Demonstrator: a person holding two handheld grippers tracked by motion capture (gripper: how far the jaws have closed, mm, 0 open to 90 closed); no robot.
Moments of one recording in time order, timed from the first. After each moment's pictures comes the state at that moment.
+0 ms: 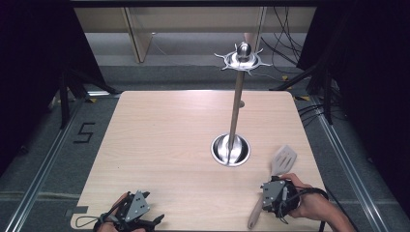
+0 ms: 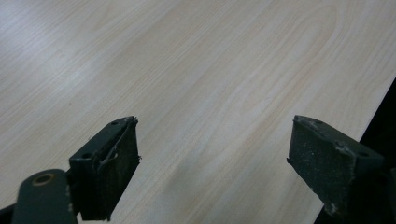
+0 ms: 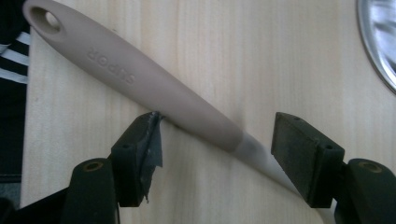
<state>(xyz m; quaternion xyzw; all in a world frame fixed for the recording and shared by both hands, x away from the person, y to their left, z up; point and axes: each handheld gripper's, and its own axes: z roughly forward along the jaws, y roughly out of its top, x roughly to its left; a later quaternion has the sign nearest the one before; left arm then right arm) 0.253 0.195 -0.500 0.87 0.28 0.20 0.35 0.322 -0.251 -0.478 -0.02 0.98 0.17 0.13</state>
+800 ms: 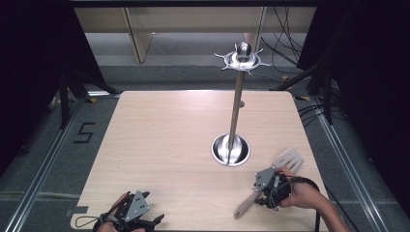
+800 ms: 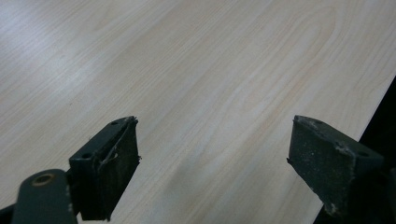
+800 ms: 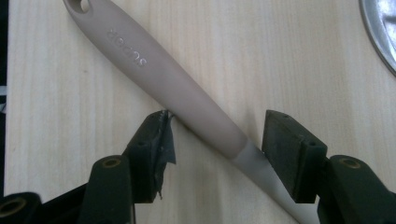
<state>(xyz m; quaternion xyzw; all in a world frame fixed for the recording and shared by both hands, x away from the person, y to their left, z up) 0.253 0.195 -0.500 0.87 0.27 0.20 0.35 0.349 -0.237 -0.483 0.05 0.98 0.19 0.06</state>
